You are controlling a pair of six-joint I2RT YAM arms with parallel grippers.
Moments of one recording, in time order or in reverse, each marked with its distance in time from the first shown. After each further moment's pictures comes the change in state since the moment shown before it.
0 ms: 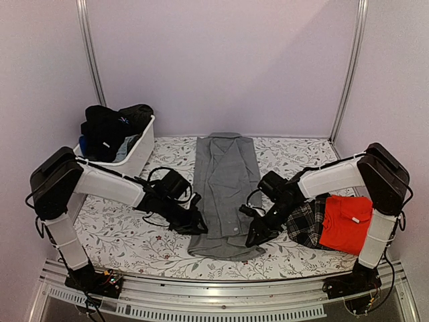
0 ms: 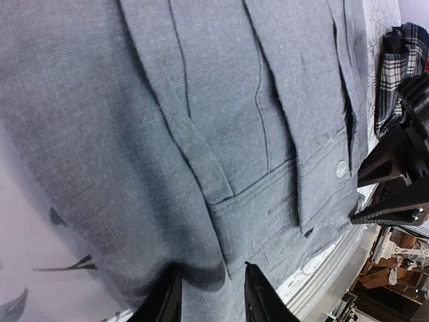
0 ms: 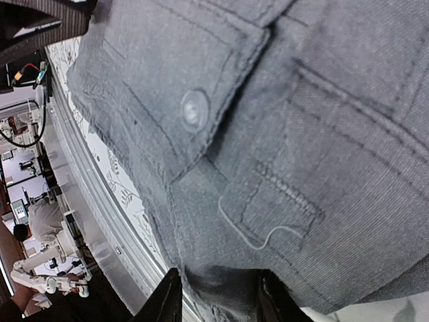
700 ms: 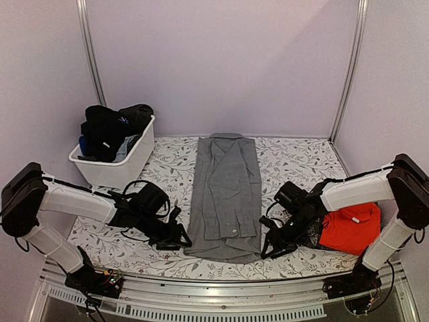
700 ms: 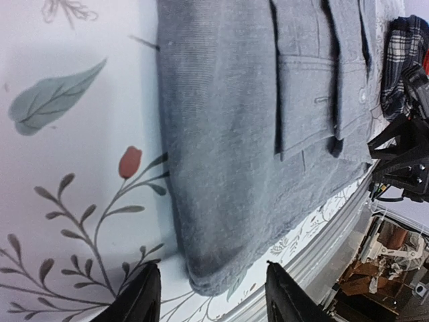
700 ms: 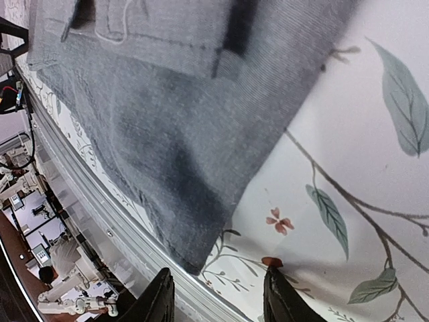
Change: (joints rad) left arm -0.022 -0.307 -0.300 -0.019 0.007 -0.112; right arm 0.027 -0.247 -0.255 0.008 0.093 0.249
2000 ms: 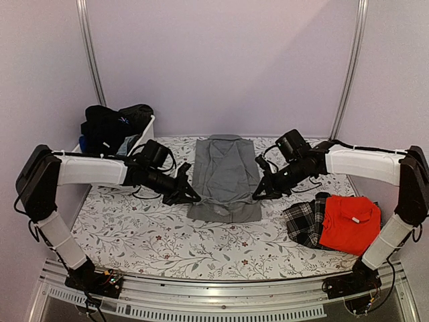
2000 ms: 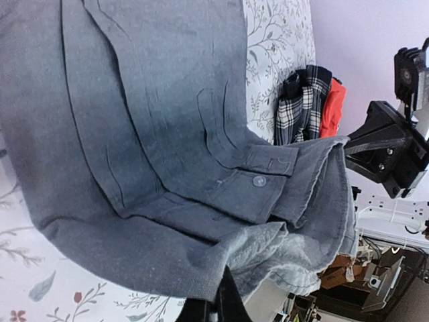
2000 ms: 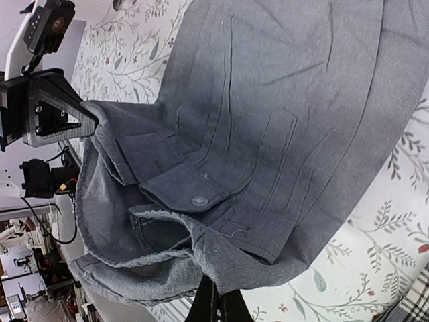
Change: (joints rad) left arm 0.213 0.156 0.365 -0.036 0.238 0.117; right arm -0.128 -0.013 0.362 -0.014 0.099 -0.023
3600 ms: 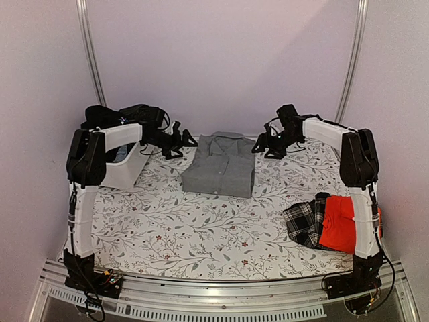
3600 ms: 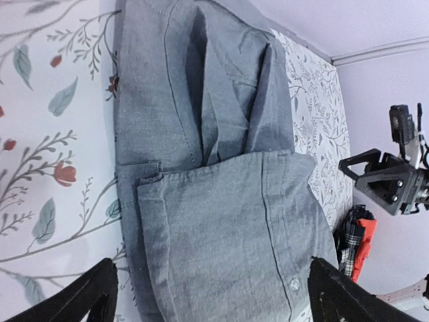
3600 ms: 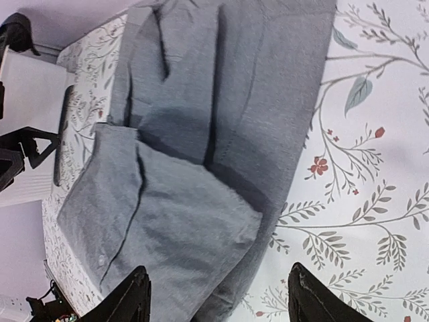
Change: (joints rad) left arm 0.321 0.710 0.960 -0.232 -0.066 0.257; right arm -0.313 0.731 0.871 -0.122 0.074 -0.077
